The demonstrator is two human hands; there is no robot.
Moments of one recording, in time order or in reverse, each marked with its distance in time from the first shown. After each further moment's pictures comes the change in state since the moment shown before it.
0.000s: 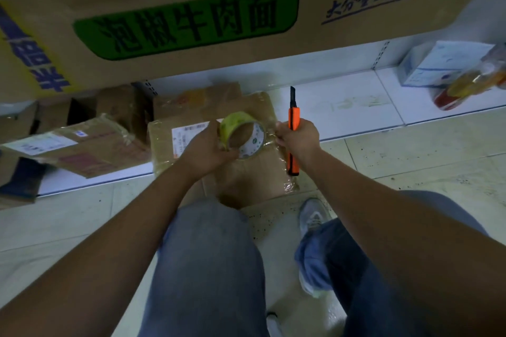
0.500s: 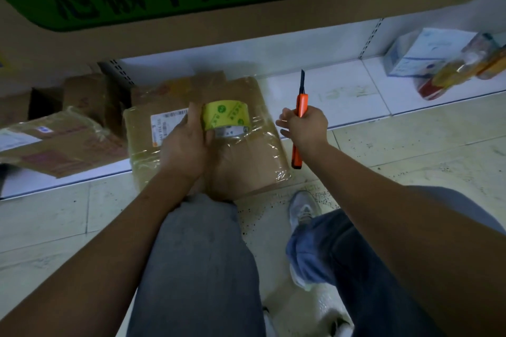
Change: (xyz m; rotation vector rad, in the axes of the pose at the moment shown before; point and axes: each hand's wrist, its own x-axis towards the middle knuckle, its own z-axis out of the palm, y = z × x) left_hand -0.003 -0.002 0.013 0.310 0.268 0.036; right_hand 0.008 -0.001 -0.015 0.070 0.134 -0.019
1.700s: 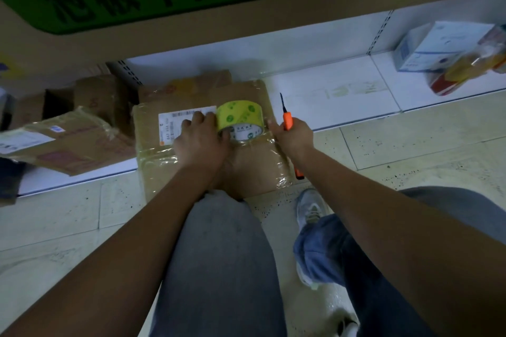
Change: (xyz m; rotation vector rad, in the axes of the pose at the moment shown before) left_hand 0.009 0.015 0.020 0.258 0.001 -0.100; right_hand 0.005 0.028 0.018 -0.391 -0.121 -0.043
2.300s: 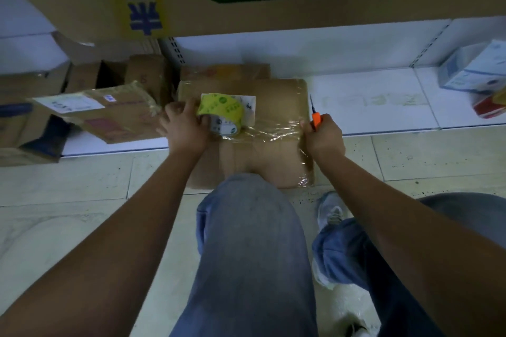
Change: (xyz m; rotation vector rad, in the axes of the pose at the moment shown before) left_hand -0.004 -0.125 -0.001 -0.328 0.056 -0.331; right_hand -0.034 -0.021 0.027 -0.261 0.083 -0.057
